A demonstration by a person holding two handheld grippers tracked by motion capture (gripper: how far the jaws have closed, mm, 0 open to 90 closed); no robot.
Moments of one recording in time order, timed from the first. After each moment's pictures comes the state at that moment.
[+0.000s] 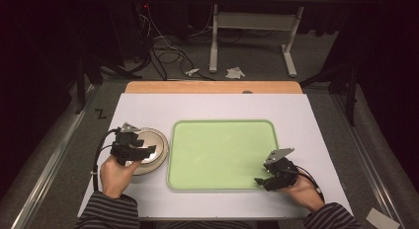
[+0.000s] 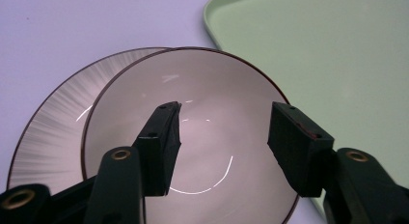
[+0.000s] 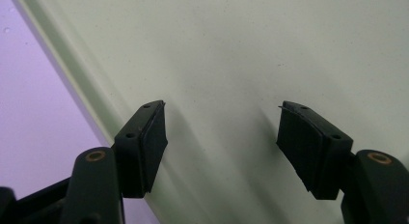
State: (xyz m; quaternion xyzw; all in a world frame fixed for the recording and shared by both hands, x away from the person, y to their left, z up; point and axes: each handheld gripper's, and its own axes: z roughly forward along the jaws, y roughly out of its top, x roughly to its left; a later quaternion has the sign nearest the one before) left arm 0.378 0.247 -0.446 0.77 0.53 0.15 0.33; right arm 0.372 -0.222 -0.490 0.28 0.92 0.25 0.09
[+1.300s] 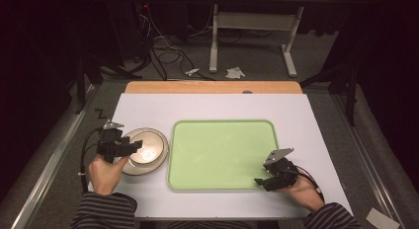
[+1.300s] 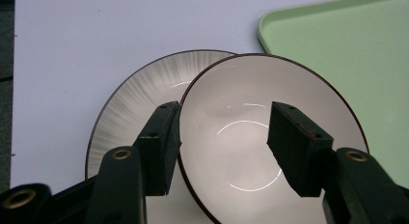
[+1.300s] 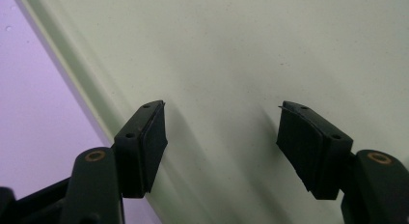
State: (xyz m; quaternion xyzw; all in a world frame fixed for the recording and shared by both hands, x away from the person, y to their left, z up) left arm 0.379 0.283 -0.446 0.73 0.58 0.16 0.33; right arm 0.372 -0.222 -0.491 0.28 0.92 0.25 0.09
